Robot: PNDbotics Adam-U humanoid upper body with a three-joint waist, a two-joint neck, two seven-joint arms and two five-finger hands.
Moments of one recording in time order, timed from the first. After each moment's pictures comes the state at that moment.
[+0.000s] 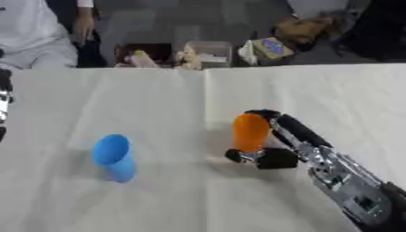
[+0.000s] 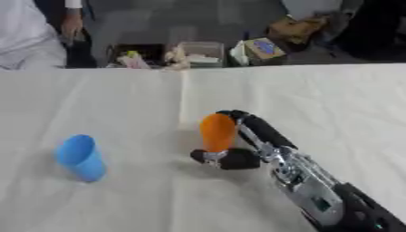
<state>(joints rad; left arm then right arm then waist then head) -0.53 0.48 -0.08 -1.98 -0.34 0.22 0.29 -0.80 -0.58 0.44 -1.47 0.38 0.22 0.07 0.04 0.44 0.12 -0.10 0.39</state>
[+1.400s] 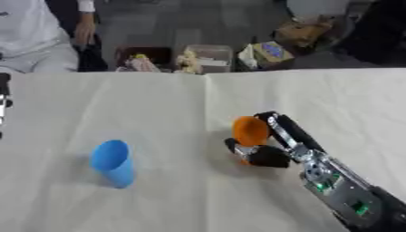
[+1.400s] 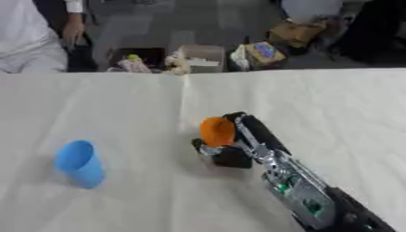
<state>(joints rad) -0.54 0.47 -0.08 -1.98 -0.34 0.21 0.28 -0.81 -0.56 0.44 -1.45 0.25 0.25 -0.08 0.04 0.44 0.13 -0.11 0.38</state>
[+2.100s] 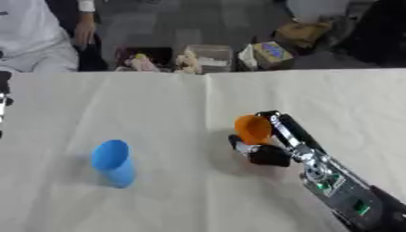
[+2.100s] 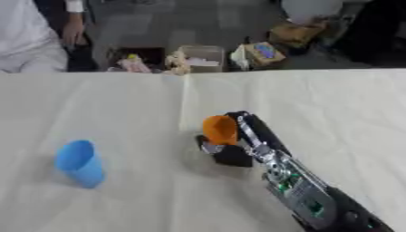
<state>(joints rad) -0.54 0.47 -0.08 -1.98 -0.34 0.21 0.28 -0.81 -0.56 0.44 -1.47 0.19 0.27 -0.13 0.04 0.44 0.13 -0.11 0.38</state>
